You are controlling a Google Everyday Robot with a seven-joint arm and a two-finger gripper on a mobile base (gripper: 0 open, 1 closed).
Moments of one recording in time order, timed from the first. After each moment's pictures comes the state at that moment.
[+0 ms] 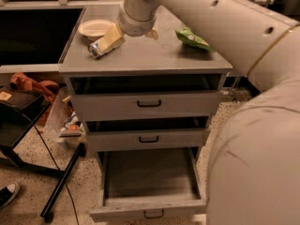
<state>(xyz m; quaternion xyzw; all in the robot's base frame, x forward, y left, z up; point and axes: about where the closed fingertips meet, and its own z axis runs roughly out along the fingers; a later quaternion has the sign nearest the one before) 0.709 0.051 0.912 -0.25 0.93 0.08 0.25</state>
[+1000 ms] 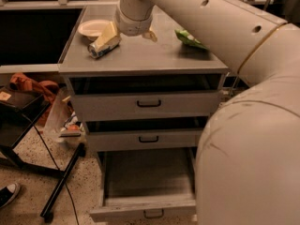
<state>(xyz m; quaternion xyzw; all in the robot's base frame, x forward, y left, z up) 0.716 0.060 0.907 -0.20 0.95 0.08 0.24</state>
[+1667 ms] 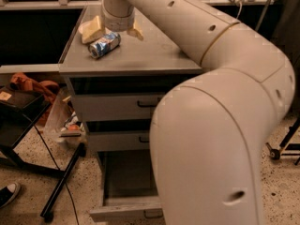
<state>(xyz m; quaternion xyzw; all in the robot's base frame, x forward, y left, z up) 0.757 0.106 0.902 -0.13 0.96 0.10 0.24</state>
